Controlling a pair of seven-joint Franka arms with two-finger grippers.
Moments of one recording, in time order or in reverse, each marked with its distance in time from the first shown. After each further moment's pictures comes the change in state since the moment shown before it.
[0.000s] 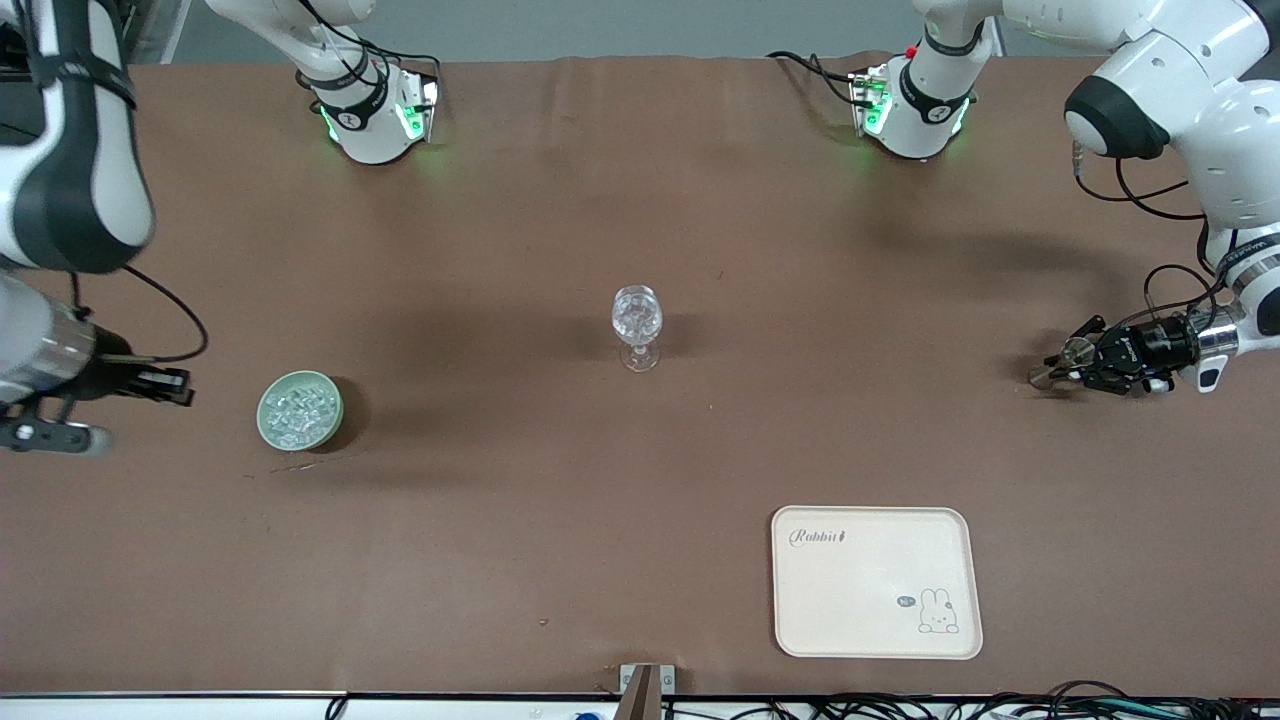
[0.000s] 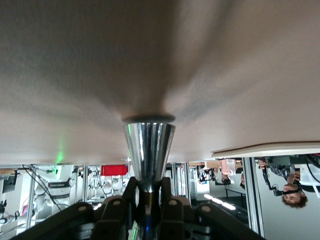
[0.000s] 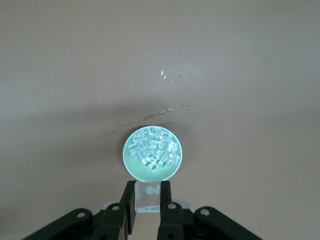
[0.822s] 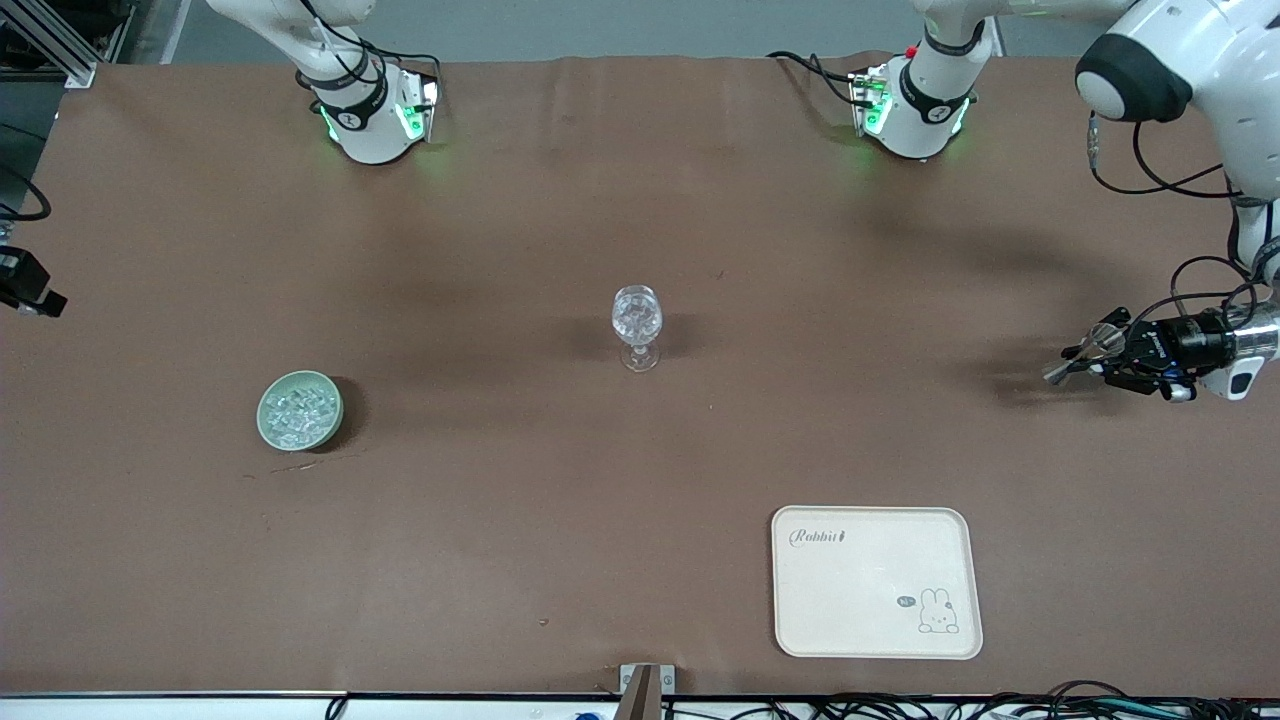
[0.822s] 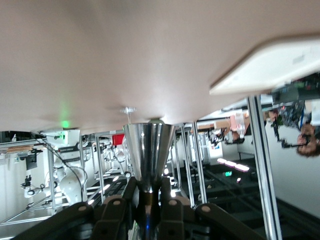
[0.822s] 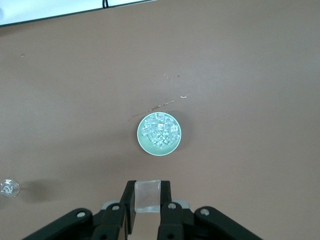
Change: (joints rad) left arm -0.031 -0.192 -0.030 -0.008 0.013 -0.127 -0.072; right arm -0.028 -0.135 -0.023 0.151 0.083 -0.227 -0.017
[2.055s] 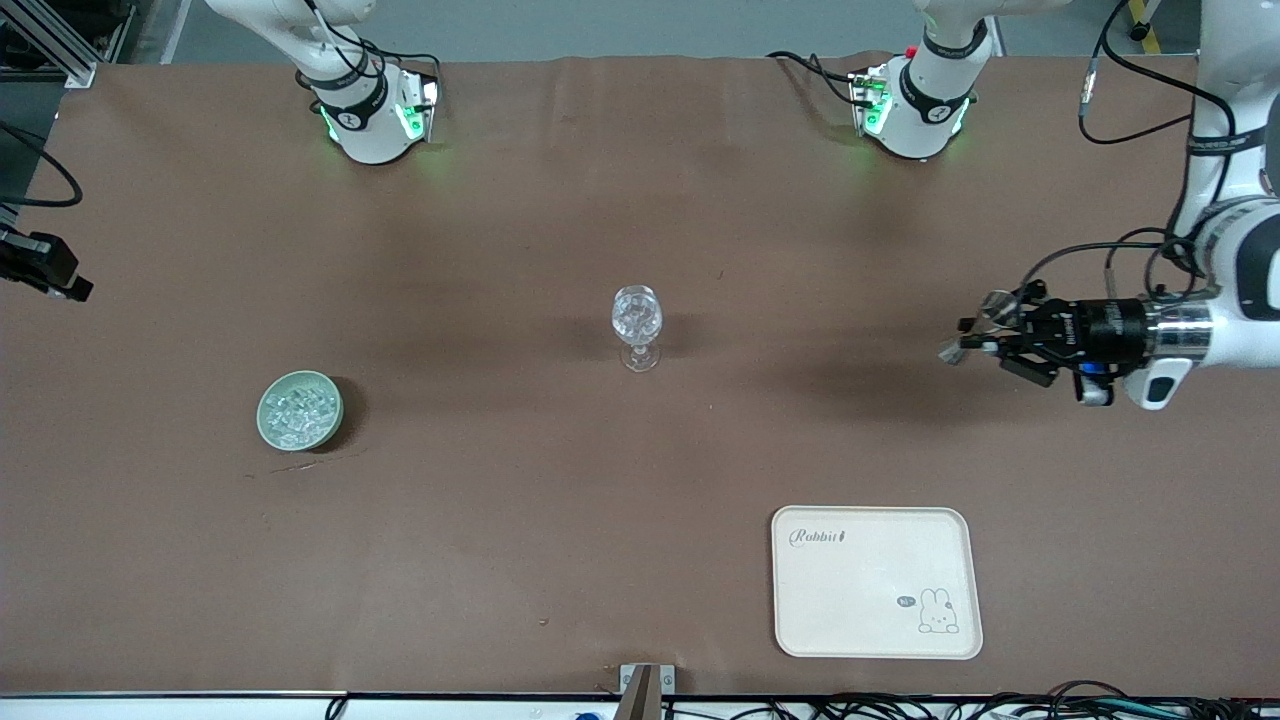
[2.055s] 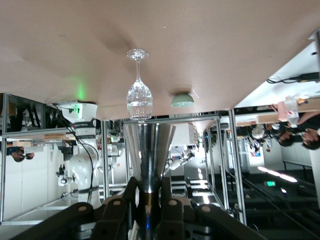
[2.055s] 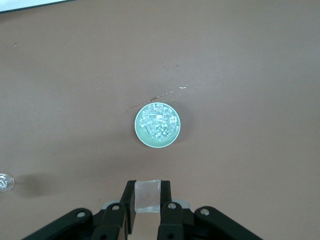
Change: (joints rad) left arm -0.033 -0.493 -0.530 -0.212 0.140 0.411 -0.395; right arm 0.021 -0.095 -0.024 -0.164 0.000 0.060 0.000
